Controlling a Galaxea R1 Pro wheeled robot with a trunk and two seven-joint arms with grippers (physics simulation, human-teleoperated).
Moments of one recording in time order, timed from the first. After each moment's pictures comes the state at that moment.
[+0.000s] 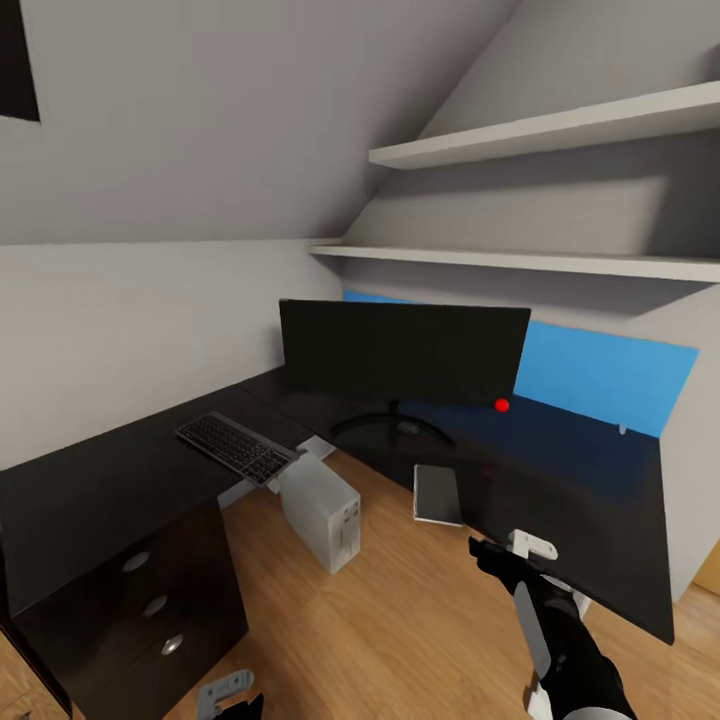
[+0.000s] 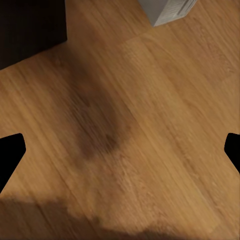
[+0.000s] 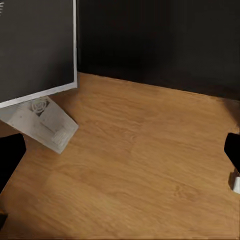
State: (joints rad) left arm -0.26 0.03 -0.23 -0.43 0.55 -0.08 0.04; right arm -0.42 0.09 -0.31 -0.99 -0.09 0.39 -0.01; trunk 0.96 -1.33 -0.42
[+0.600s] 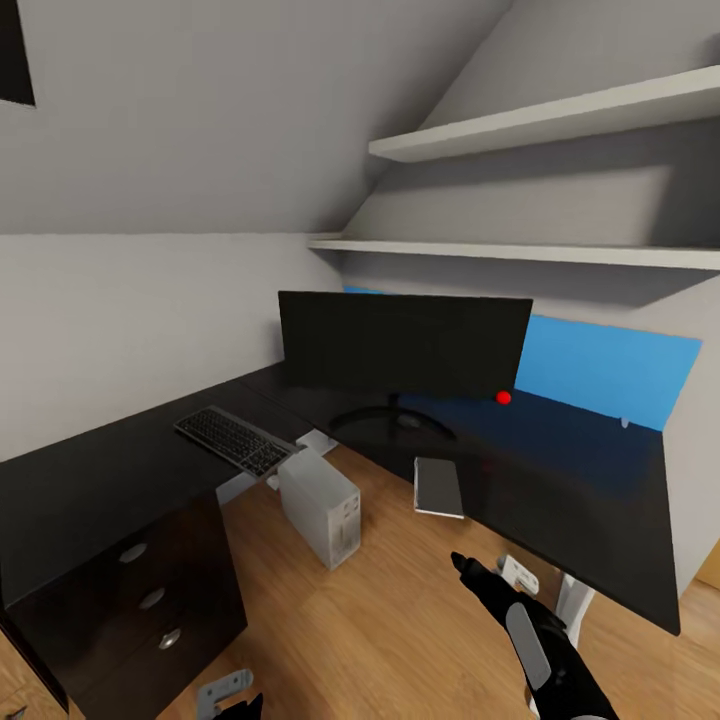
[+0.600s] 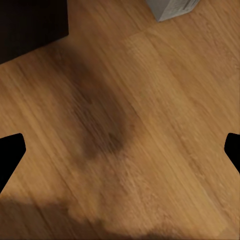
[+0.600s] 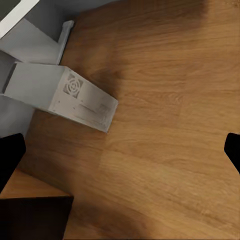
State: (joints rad) left arm -0.26 0.03 -0.22 -0.43 0.55 -0.08 0.04; right arm -0.42 0.09 -0.31 -0.80 -0.39 0.32 0.04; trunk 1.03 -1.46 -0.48
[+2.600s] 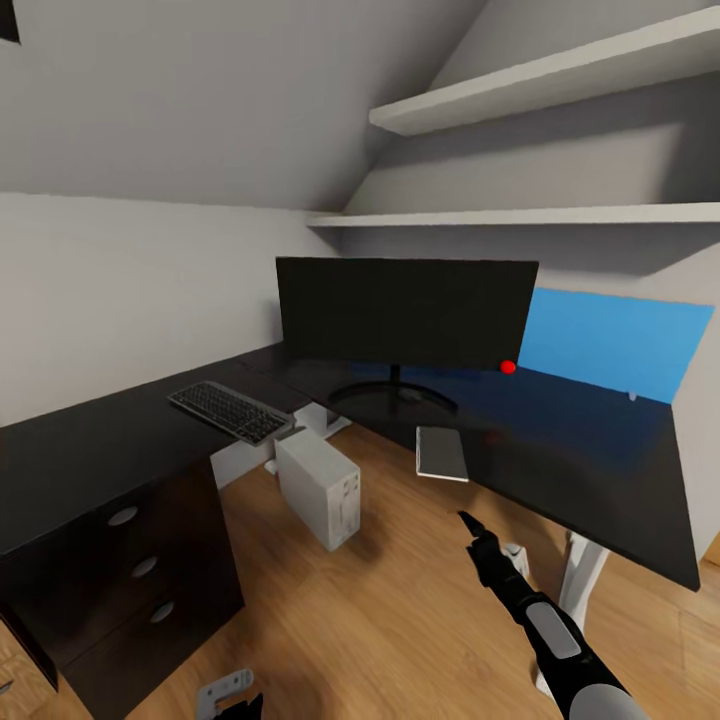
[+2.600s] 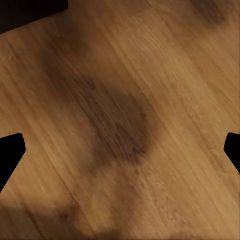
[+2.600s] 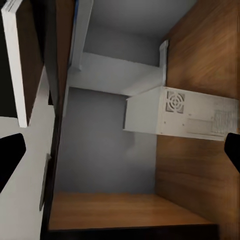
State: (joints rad) left arm -0.26 0.03 -0.22 -0.43 0.55 -0.08 0.04; right arm -0.53 -0.02 -0.31 -0.50 -0.94 0.27 0.52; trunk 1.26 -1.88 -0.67
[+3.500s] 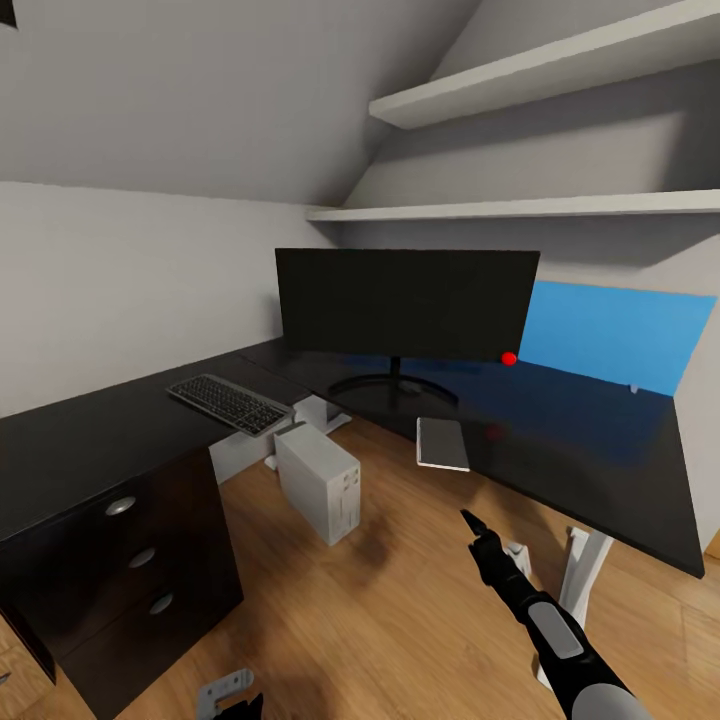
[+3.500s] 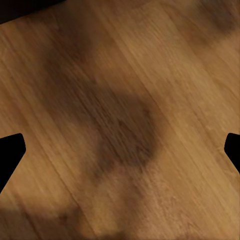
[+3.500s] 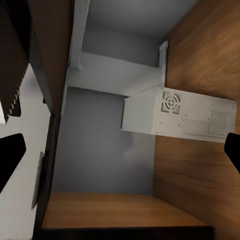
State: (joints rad) left arm -0.26 0.03 -0.22 -0.43 0.55 -0.08 0.04; right arm -0.53 -0.02 -0.31 -0.50 -0.94 0.27 0.53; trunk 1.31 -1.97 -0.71
